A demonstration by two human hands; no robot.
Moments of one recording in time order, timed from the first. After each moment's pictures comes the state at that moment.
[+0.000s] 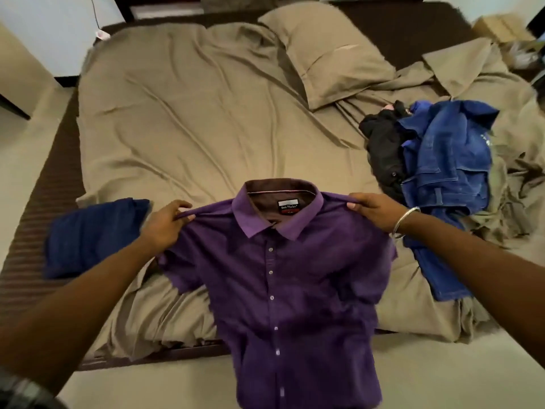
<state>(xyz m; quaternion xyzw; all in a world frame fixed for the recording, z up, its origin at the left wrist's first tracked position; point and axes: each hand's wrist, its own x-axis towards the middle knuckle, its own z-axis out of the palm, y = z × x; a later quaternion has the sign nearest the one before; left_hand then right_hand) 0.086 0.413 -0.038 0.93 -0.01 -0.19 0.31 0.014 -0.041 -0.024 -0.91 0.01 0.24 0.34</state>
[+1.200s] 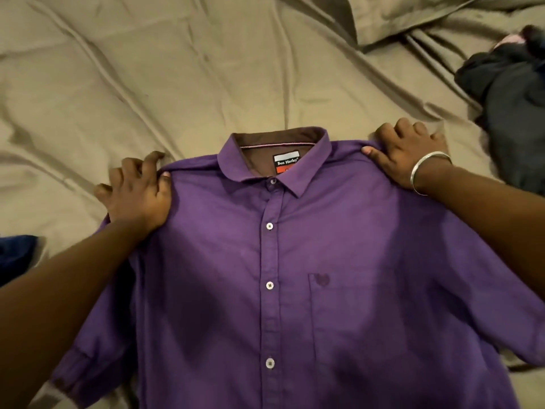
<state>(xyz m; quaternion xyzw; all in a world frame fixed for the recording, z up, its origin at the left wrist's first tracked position) 0.310 0.379 -0.296 1.00 0.04 0.04 0.05 0.275 -0.082 -0.289 -1.00 0.04 0.00 -0.04</state>
